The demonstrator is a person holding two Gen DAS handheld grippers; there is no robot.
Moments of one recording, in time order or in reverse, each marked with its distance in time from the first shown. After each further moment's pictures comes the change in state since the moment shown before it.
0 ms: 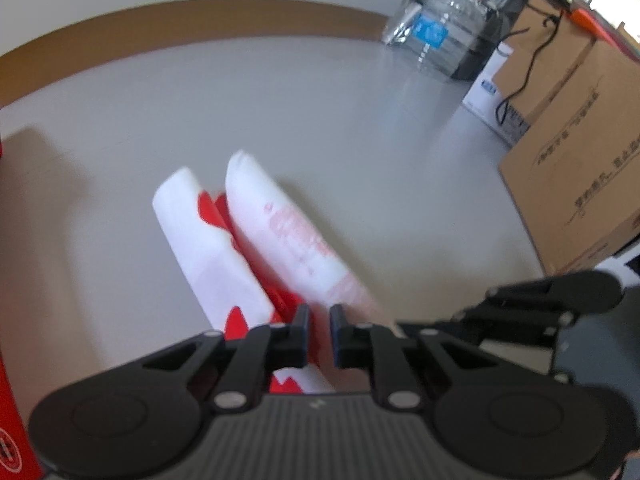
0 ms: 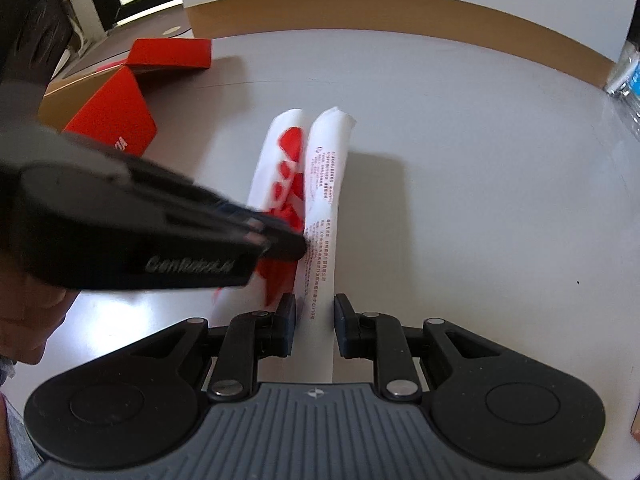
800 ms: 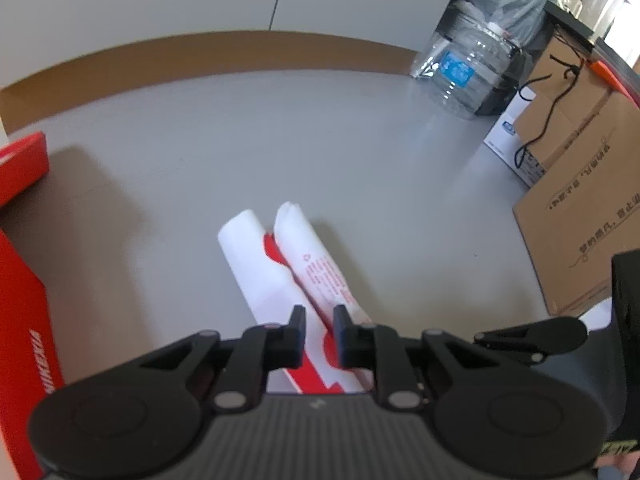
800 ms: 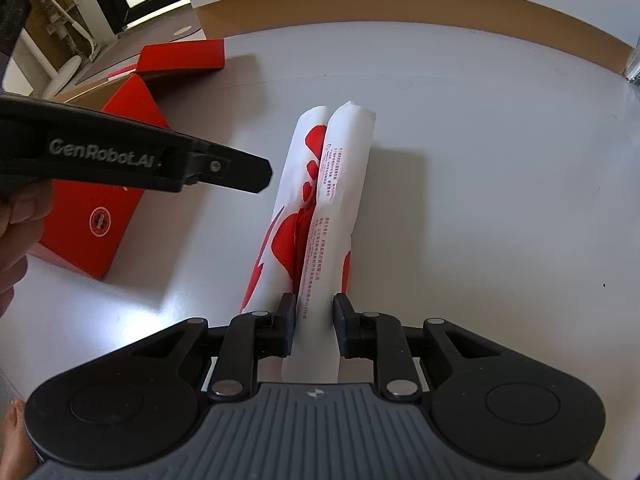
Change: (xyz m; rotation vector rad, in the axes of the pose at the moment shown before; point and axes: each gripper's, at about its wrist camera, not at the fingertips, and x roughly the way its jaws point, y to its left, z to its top) left arm -0.020 0.007 0.032 -0.042 -0.066 0.027; right arm 0.002 0.003 0.010 0.015 0.029 0.094
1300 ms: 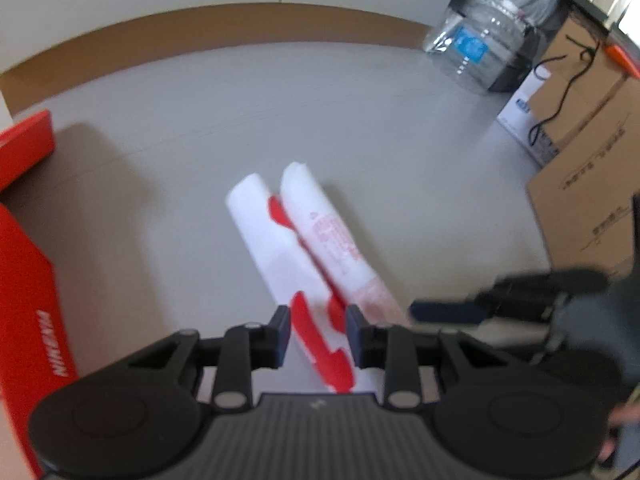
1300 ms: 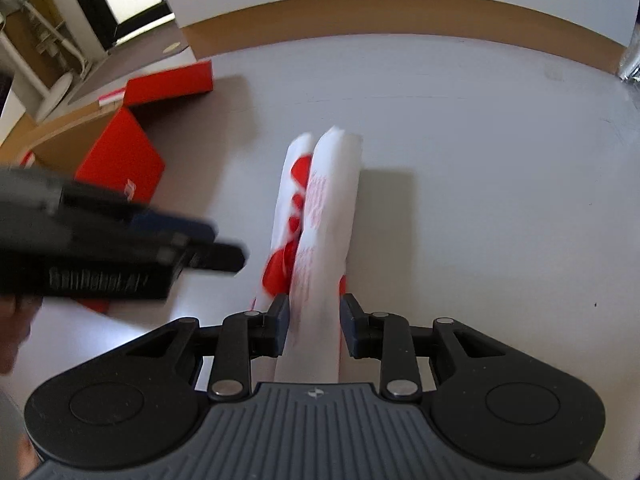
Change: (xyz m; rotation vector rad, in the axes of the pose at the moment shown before) left arm 0.008 0.000 0.003 -0.024 0.068 0.007; right arm -0.005 -0.004 0.010 0.052 0.003 -0.035
